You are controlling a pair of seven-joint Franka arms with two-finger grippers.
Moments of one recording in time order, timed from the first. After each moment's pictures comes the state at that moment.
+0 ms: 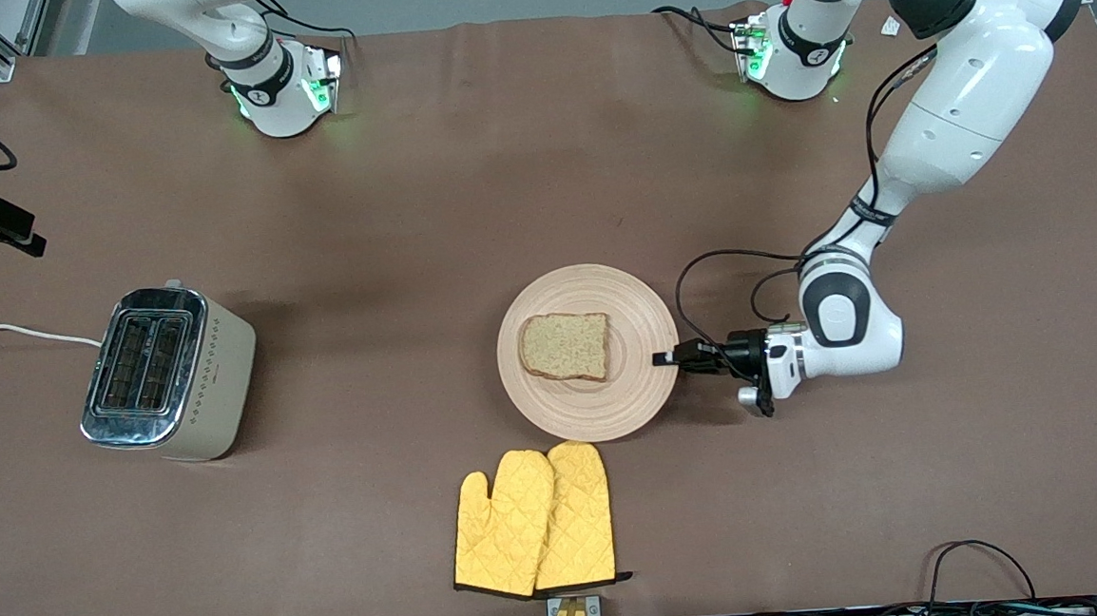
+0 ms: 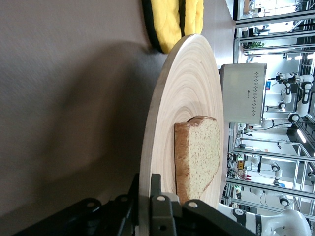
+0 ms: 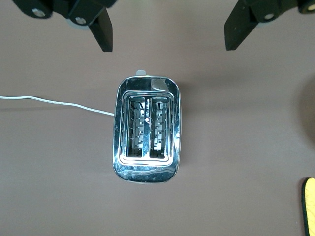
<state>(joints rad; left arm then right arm) 0.13 0.90 -0.46 -1.69 -1.10 2.23 0.80 0.18 -0.01 -0.26 -1.54 -0.02 1.53 -0.03</state>
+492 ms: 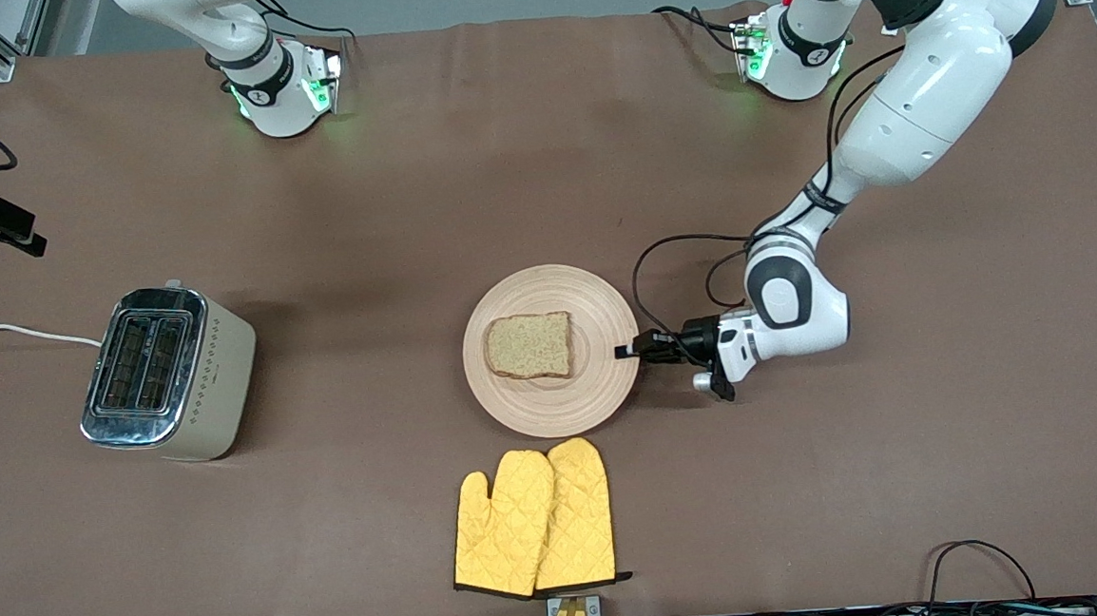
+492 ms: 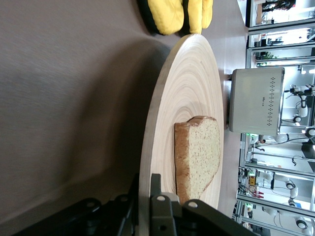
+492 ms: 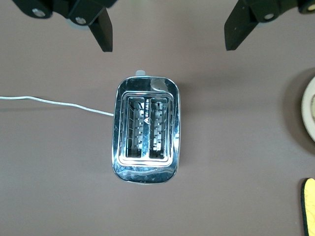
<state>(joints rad) 0.04 0.90 -0.52 -1.74 -1.22 2.44 0.83 0.18 -0.01 -0.26 -1.54 -0.02 1.53 -0.03</state>
